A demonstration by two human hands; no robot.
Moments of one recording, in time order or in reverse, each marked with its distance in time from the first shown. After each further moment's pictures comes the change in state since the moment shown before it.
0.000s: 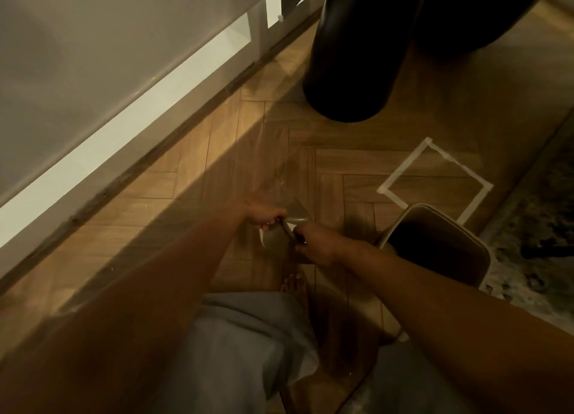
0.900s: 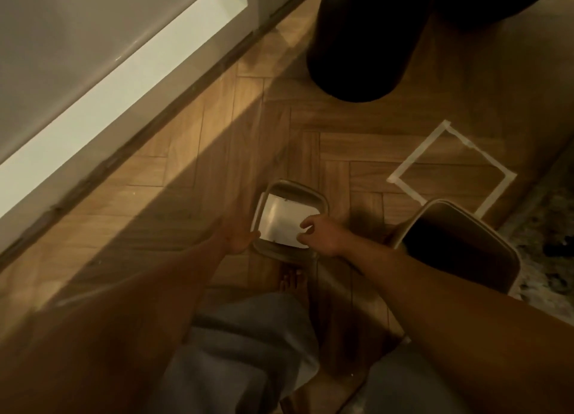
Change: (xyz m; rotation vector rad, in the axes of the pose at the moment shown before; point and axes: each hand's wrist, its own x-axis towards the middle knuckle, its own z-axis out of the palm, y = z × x) left_hand 0.063 -0.130 0.048 0.105 0.276 -0.018; right_hand 0.047 0.046 0.019 0.320 0.028 0.221
